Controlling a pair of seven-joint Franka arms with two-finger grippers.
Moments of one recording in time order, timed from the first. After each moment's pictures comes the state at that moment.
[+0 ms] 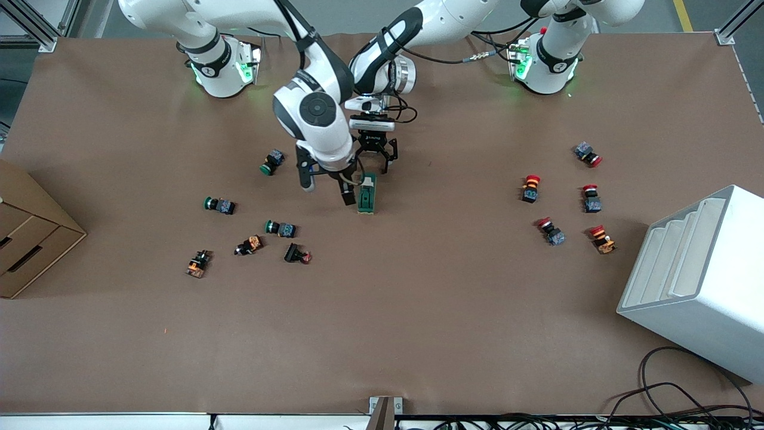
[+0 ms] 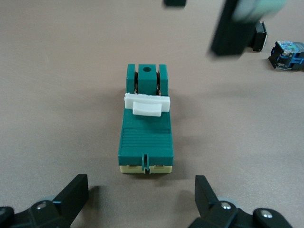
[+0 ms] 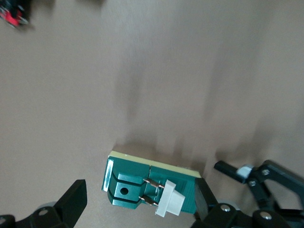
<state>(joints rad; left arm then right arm) -0.89 0.75 -0.39 -1.94 1.75 2.17 -2.52 0.75 0.42 0.03 -2.01 0.04 2.49 2.14</state>
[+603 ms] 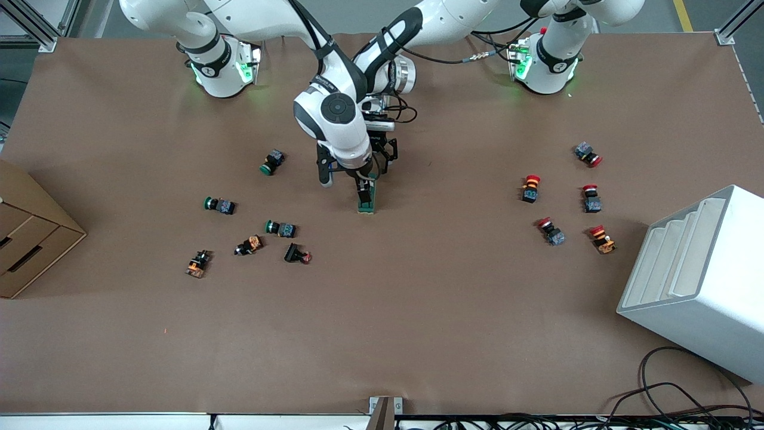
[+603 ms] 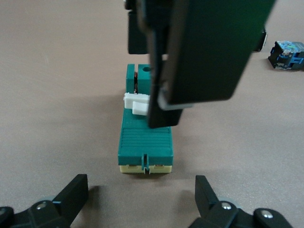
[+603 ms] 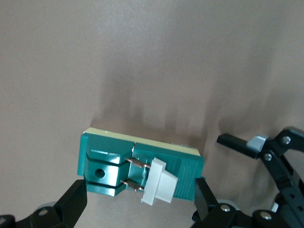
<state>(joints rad) -0.89 0.75 -0.39 -1.94 1.75 2.17 -2.52 0.82 0.48 0.03 -2.00 0.04 2.59 2.24</state>
